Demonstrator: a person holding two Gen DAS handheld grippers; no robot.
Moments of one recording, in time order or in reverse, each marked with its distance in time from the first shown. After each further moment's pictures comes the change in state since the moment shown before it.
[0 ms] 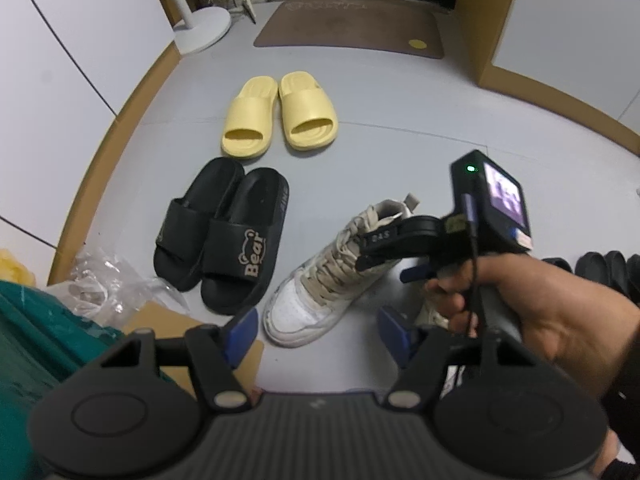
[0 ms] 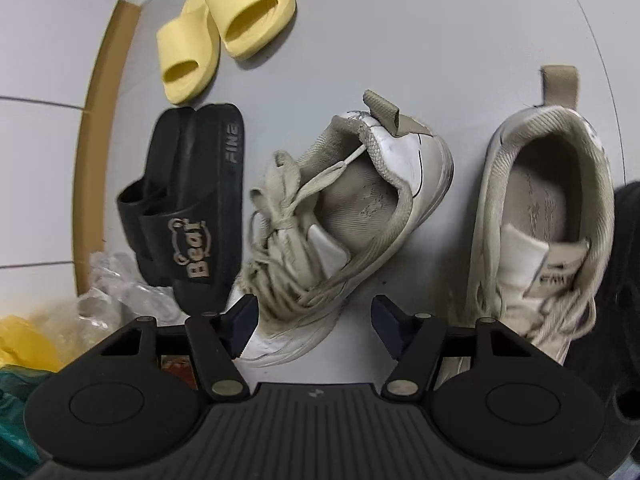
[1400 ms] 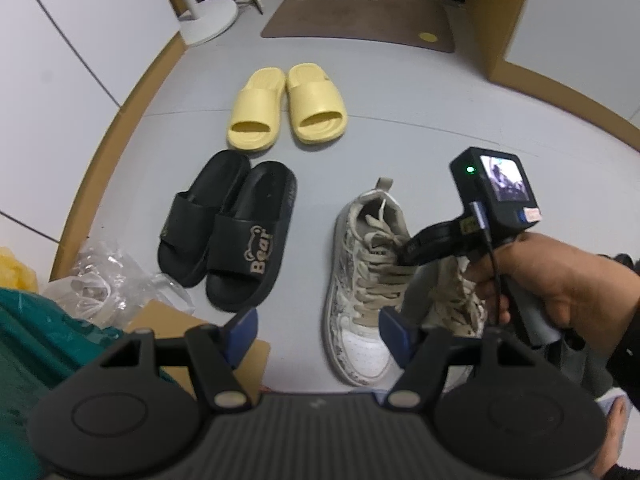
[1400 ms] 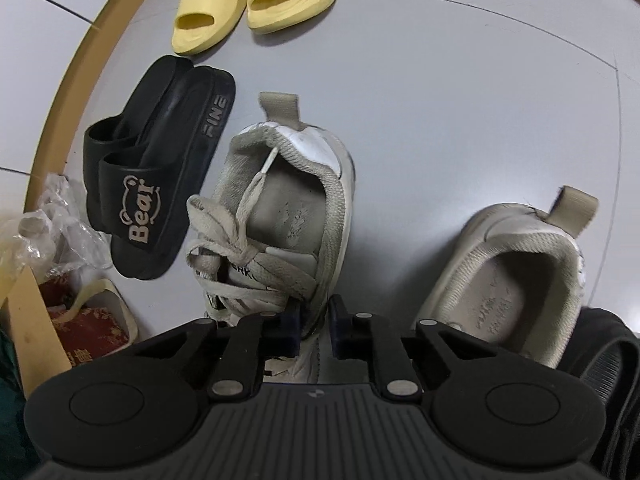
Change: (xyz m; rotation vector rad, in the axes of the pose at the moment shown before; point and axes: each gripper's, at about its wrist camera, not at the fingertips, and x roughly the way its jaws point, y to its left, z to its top) left arm 0.008 0.001 0.008 -0.009 0.025 0.006; right arm 0.011 -0.002 0.020 -0.341 0.030 -0.166
